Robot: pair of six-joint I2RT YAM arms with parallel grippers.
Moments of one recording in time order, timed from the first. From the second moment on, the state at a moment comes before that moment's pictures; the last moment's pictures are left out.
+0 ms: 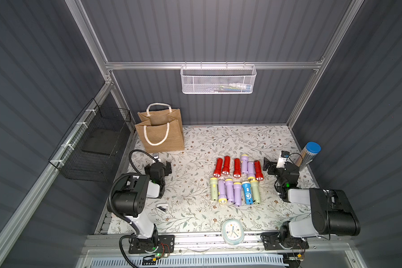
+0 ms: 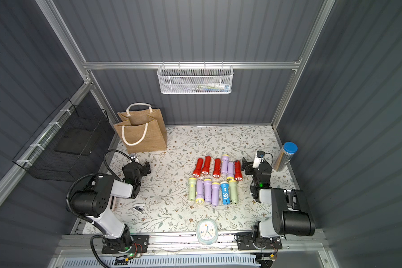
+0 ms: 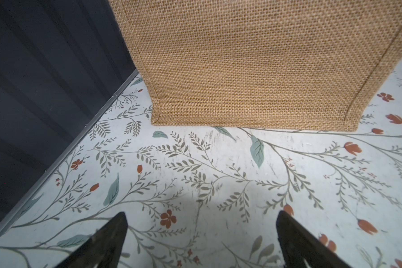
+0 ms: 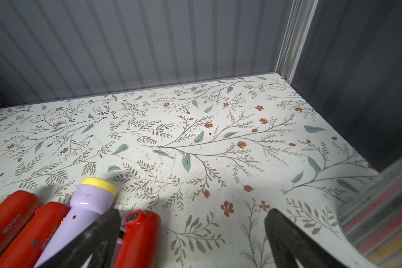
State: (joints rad) left arm -0.11 1.71 0.44 0.86 -0.33 -0.03; right arm -0.08 1.45 0.31 0.87 -0.08 0.06
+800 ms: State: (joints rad) left arm -0.14 1.44 0.68 0.38 -0.33 -0.08; right arm -0.07 1.18 0.40 0.61 0.05 0.10
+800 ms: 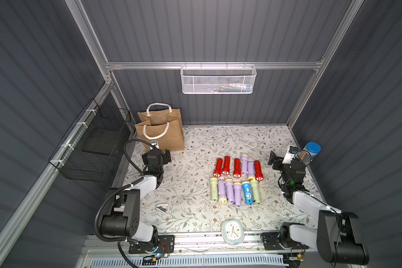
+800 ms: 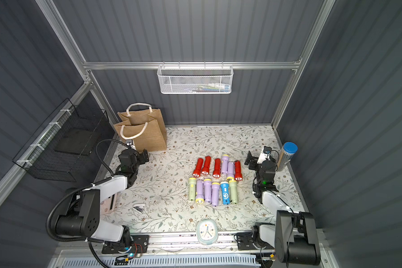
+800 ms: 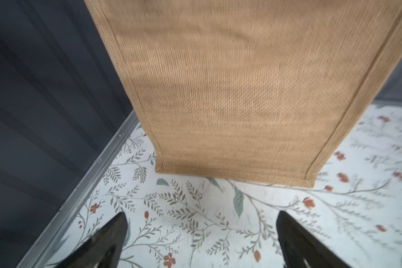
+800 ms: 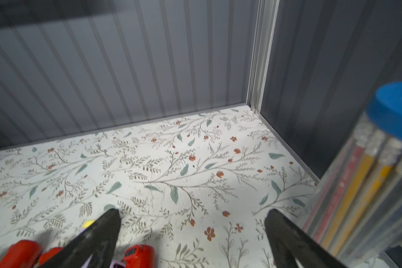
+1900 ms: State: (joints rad) left arm -0.29 1.45 1.54 -0.58 -0.29 -0.34; right arm 0.18 1.29 1.04 -0.08 -0.10 0.16
